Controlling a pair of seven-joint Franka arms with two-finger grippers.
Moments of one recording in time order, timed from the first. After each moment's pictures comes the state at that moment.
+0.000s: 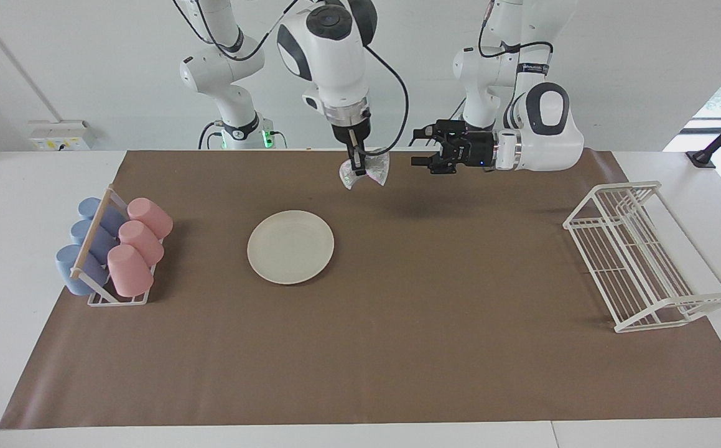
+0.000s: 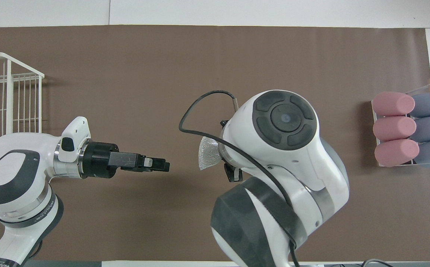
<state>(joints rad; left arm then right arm) -0.19 -0.13 0.02 -2.34 -1.50 1.62 0.55 0.56 0.09 0.01 -1.72 0.16 1.82 2.04</state>
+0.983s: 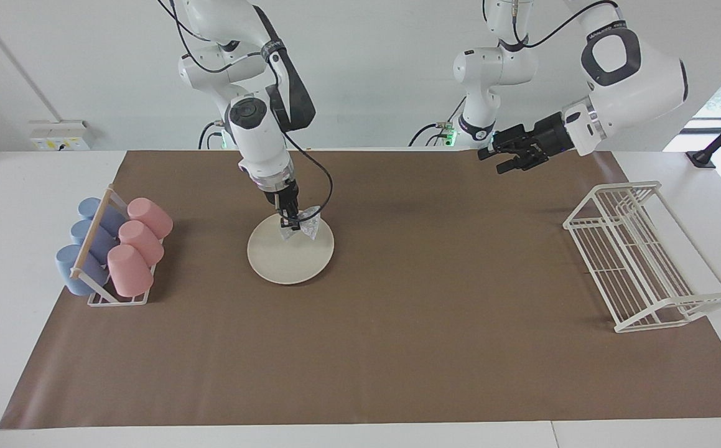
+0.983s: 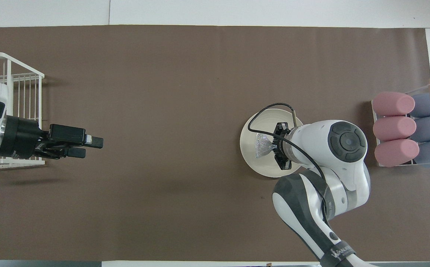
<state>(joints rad) -0.04 -0.16 0.03 -1.99 -0.67 1.63 0.02 0.37 0.01 0.00 -2.26 0.15 2.39 1.80</state>
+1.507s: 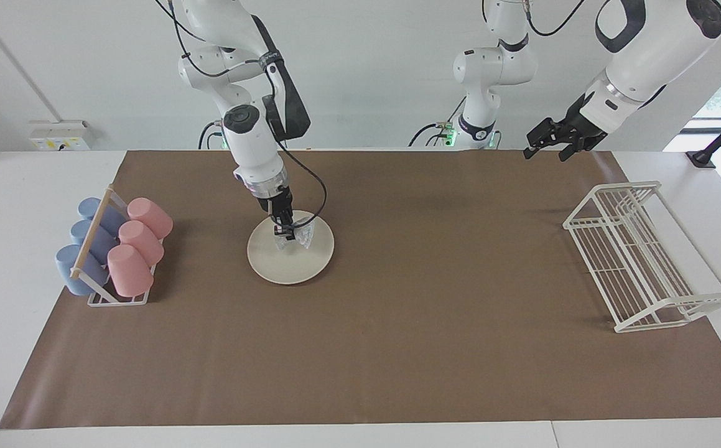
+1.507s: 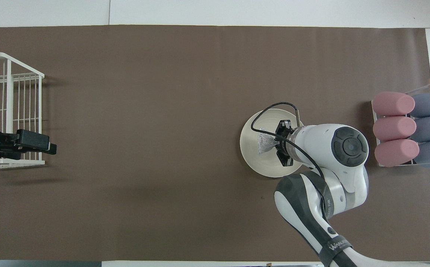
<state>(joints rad) -0.04 -0.17 0.01 -1.83 -0.16 1.52 -0.05 0.35 0.03 0.01 -2.30 0.15 2.48 1.78</state>
